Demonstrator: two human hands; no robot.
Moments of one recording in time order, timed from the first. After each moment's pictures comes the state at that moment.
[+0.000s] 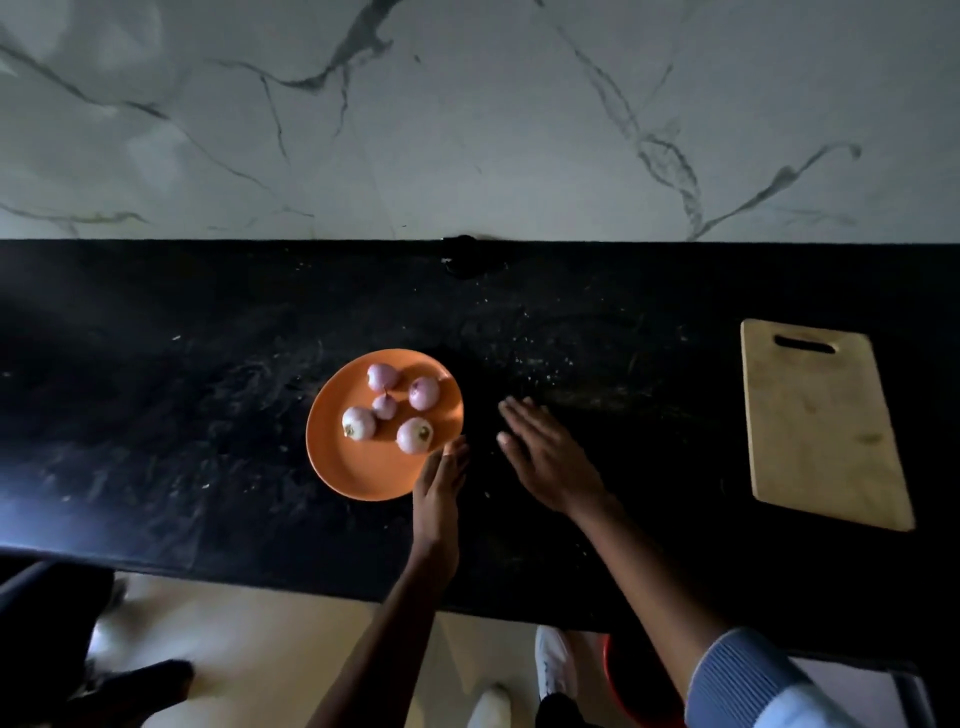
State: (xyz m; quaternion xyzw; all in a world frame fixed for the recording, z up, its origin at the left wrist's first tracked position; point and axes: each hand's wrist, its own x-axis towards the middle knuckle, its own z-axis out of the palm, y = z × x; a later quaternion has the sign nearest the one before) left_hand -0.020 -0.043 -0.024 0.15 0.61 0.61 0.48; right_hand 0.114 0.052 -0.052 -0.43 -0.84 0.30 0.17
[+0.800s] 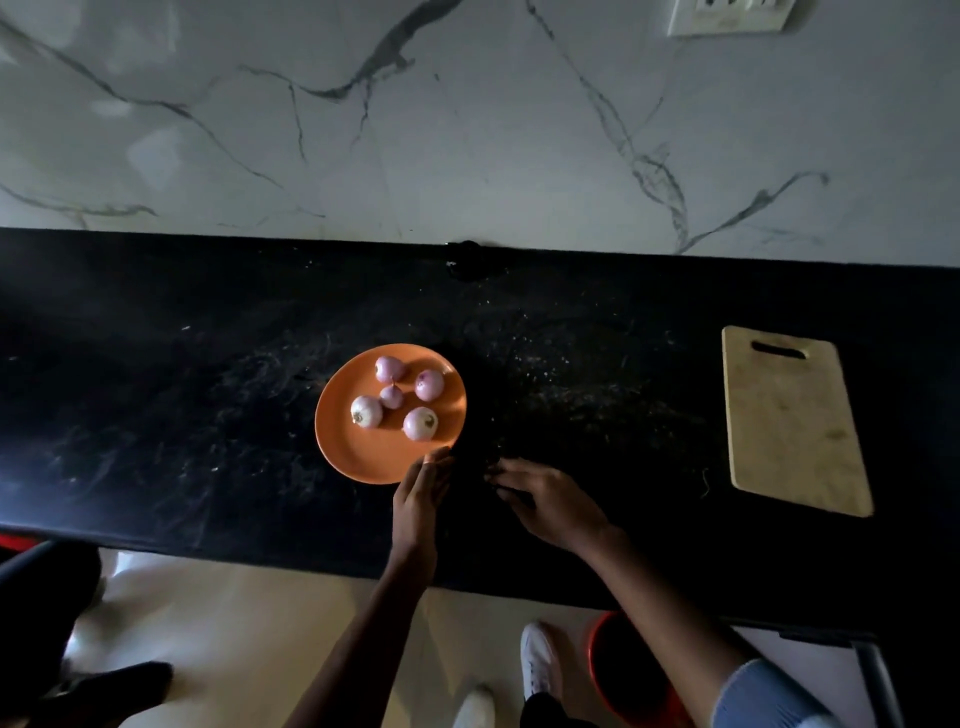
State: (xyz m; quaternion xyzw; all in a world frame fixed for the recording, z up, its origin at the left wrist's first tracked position) left_hand -0.038 -0.081 -0.009 0.12 0.60 0.61 0.50; right_hand 0.136 0.000 -0.054 -0.35 -0.84 0.36 0.20
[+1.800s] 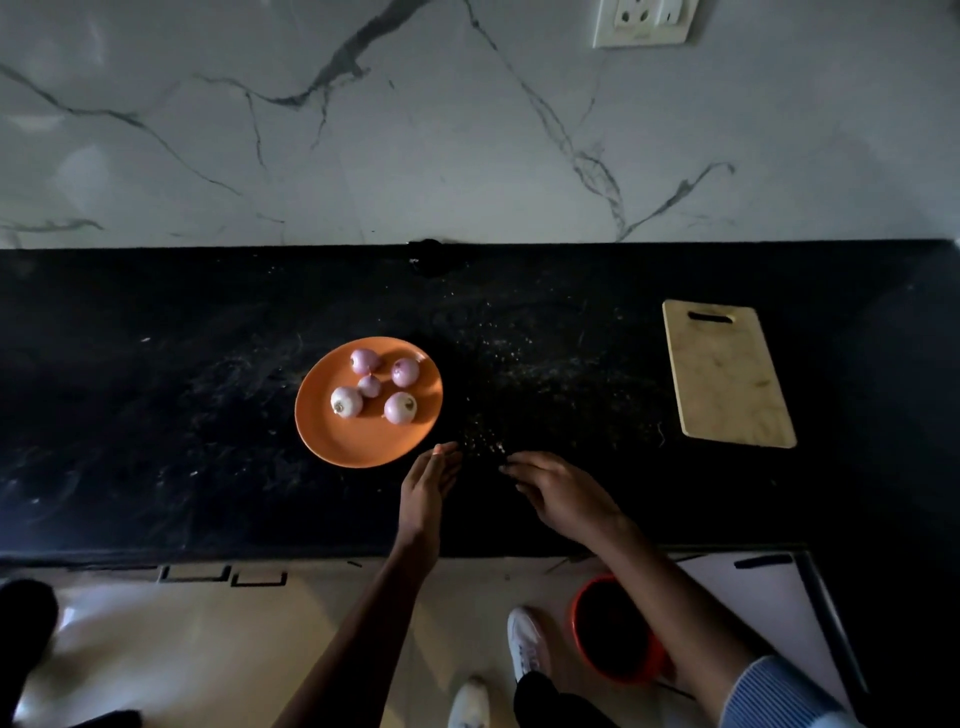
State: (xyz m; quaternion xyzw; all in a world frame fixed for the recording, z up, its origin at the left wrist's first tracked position) left_hand -0.023 -0.099 -0.008 0.19 0.60 0.55 0.55; right_hand 0.176 -0.047 -0.038 -0.42 -0.87 0.21 0.15
